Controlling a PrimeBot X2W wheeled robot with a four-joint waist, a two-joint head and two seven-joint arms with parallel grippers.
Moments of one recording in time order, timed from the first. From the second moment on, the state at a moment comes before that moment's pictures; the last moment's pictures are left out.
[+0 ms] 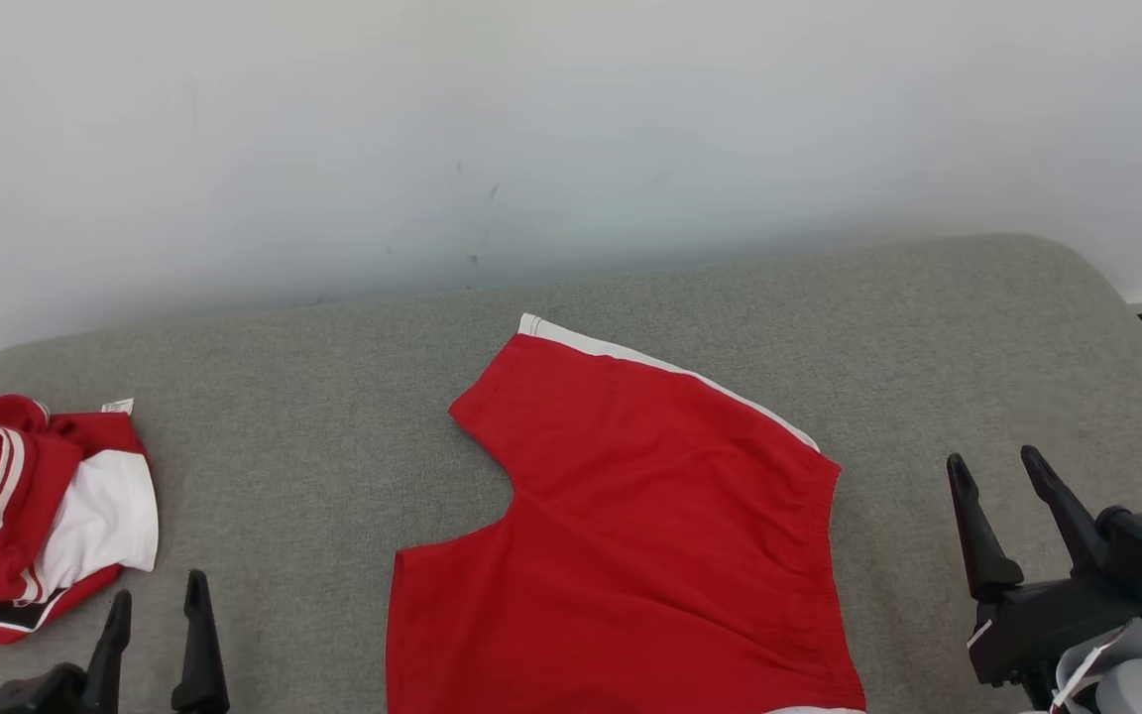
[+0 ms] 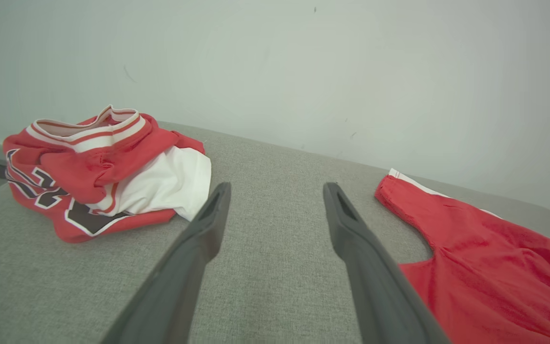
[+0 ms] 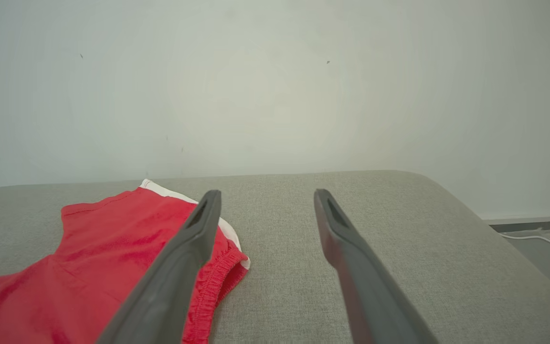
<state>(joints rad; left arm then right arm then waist) -0.01 0.24 -0.19 0.23 -0.49 0.12 -0.25 -0.14 -0.44 0.33 0.22 0.63 -0.12 -0.26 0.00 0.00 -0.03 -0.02</state>
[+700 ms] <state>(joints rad) 0.02 0.22 -0.20 0.22 -0.44 0.12 -0.25 -0.09 -0.40 0.27 0.22 0.53 -0.12 -0.26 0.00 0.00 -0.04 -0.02</state>
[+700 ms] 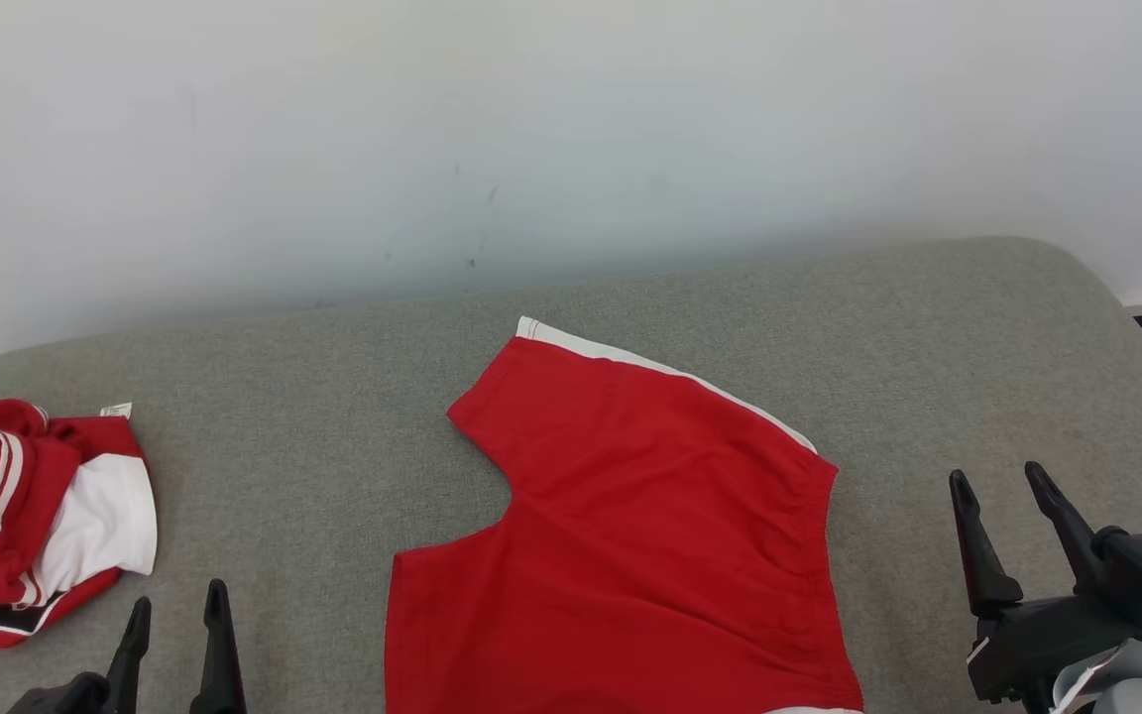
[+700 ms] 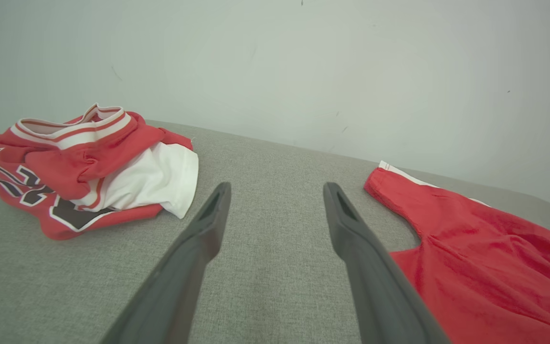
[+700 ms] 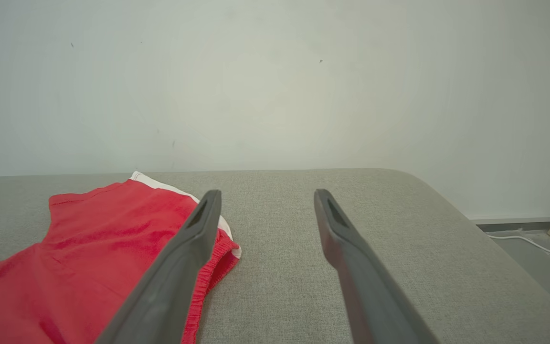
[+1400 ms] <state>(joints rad) 0.04 0.22 -0.25 0.21 -0.41 0.11 -0.24 -0.05 -0.37 0.23 0.20 0.50 -0.12 -0.26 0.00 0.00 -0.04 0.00</state>
